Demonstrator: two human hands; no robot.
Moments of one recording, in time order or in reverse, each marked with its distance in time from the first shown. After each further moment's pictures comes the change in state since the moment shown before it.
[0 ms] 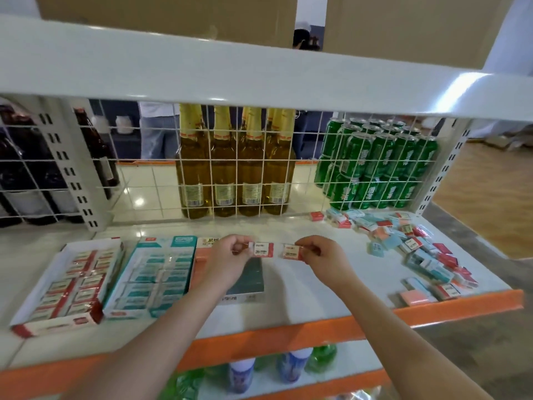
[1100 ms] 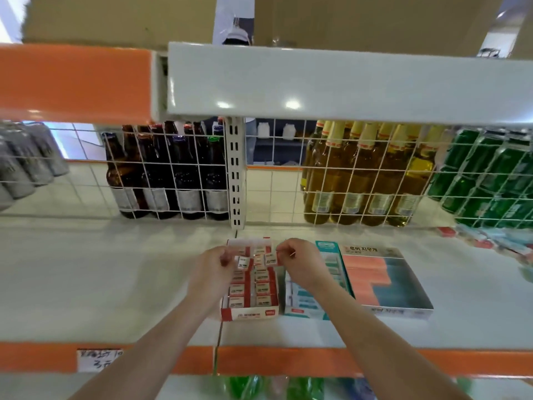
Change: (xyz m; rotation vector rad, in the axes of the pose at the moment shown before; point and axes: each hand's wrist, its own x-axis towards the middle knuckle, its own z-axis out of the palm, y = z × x) left_hand 0.003 -0.128 -0.274 0.342 0.259 -0.057; right_hand -0.008 -0.195 0.251 -0.057 -0.232 -0.088
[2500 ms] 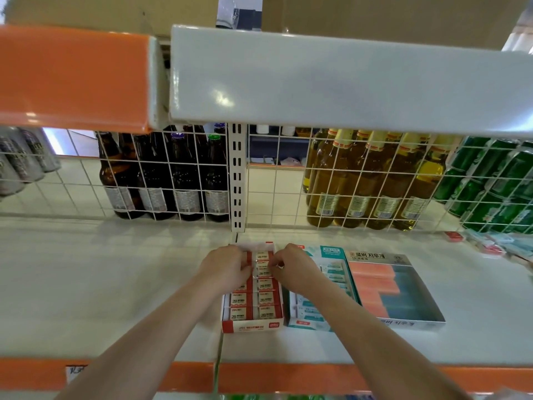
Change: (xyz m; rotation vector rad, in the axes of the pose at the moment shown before) left_hand 0.033 0.017 0.001 0.607 -0.372 0.240; right_hand 0.028 -0.004 0.018 -0.374 -0.217 0.007
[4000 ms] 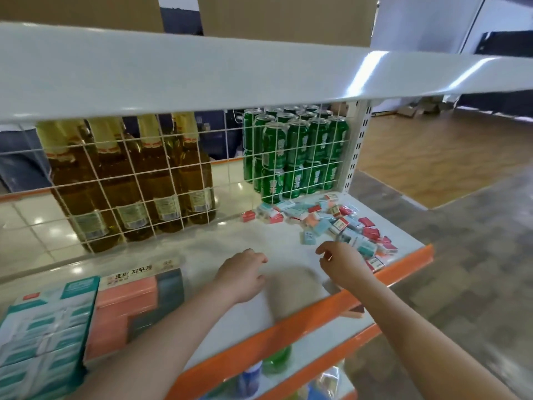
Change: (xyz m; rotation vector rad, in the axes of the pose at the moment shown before) left_hand 0.059 0.419 0.117 -0.030 -0.182 0.539; right_hand -0.192 0.420 -0.173 -0.015 0.381 0.537
